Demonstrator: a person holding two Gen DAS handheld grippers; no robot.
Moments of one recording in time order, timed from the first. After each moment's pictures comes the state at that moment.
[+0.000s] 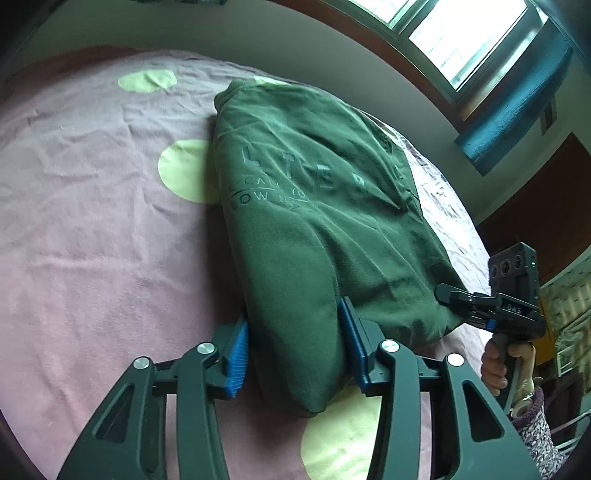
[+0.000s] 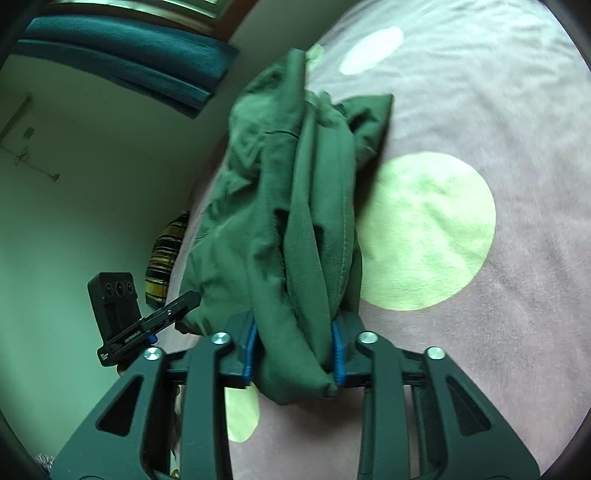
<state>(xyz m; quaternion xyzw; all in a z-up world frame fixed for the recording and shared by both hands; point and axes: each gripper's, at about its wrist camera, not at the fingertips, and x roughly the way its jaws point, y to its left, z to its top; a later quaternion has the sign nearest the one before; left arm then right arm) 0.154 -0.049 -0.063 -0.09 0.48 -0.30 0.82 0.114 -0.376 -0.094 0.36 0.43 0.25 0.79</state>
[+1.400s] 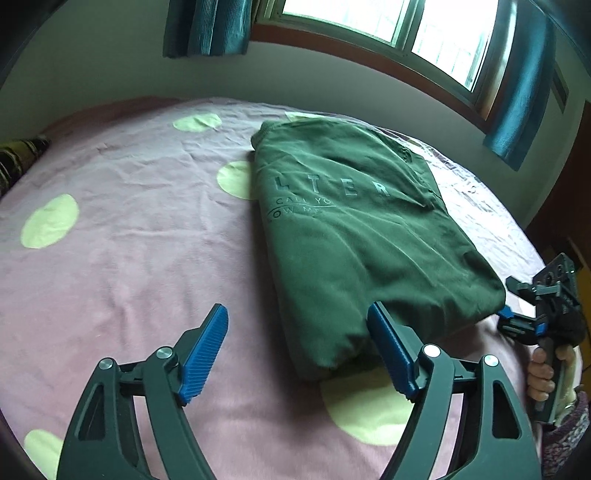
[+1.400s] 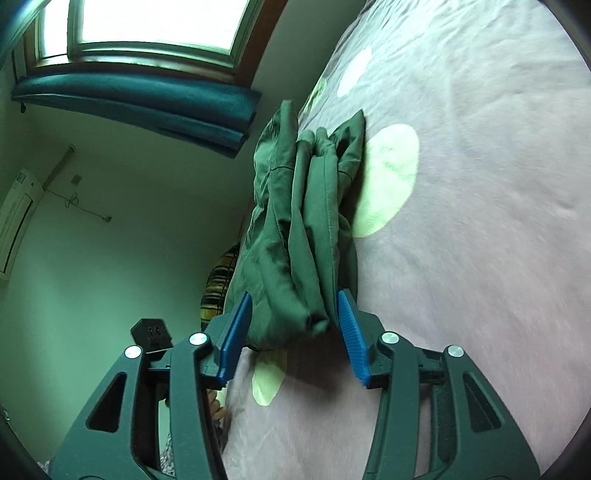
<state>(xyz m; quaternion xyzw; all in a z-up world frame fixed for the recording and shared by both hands) 0.085 -0.039 -0.055 -0.01 0.40 -0.21 0.89 0.027 -0.436 -0.143 0.47 0.33 0.27 0.77</state>
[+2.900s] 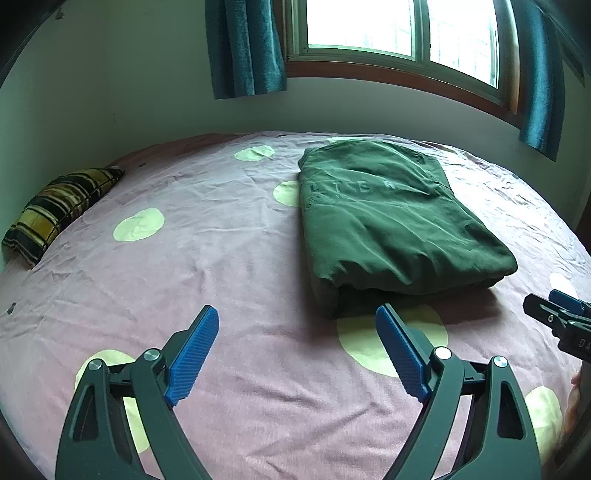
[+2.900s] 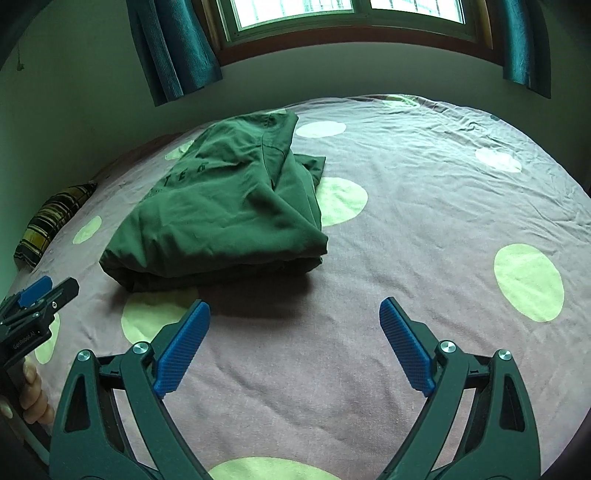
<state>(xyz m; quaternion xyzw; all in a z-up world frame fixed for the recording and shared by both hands) 0.000 -0.048 -0.030 0.05 0.35 -0.08 0.93 -0.060 -0.329 -0.068 0.11 0.36 0.00 0.93</state>
